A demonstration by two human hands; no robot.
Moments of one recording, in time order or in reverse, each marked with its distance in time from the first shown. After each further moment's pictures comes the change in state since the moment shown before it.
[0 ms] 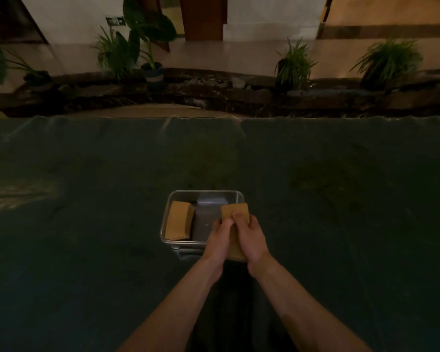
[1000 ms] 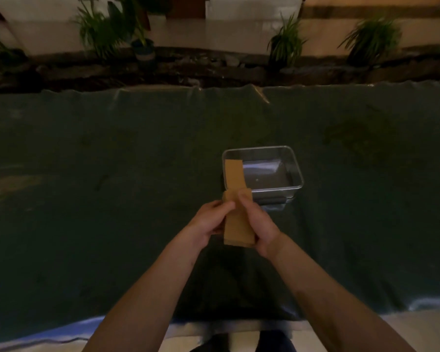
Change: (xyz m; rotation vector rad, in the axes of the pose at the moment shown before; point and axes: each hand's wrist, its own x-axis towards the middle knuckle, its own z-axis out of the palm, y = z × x) left_hand -0.040 -0.017 -0.258 0.220 -0.259 -0.182; right_hand -0.092 0.092 0.188 0.131 -0.057 0.135
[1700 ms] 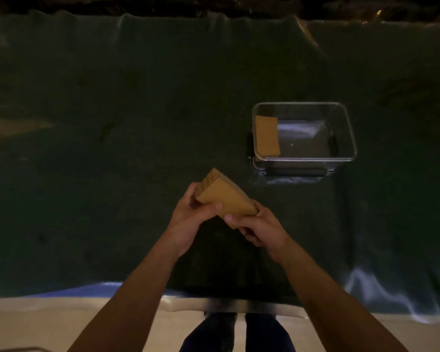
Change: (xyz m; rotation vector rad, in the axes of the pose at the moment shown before) left_hand 0.032 -0.107 -0.084 -0.318 0.027 0.382; right_hand 0.072 0.086 0.010 -0.309 -0.178 0.024
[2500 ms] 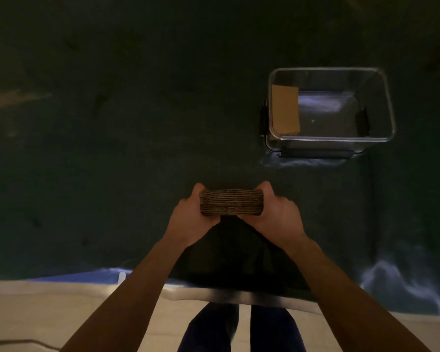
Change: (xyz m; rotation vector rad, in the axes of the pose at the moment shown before) left_hand 0.018 -0.062 -0.040 1.031 0.094 0.014; right_hand 0.043 0.041 -0.021 -1.007 0.305 -0.426
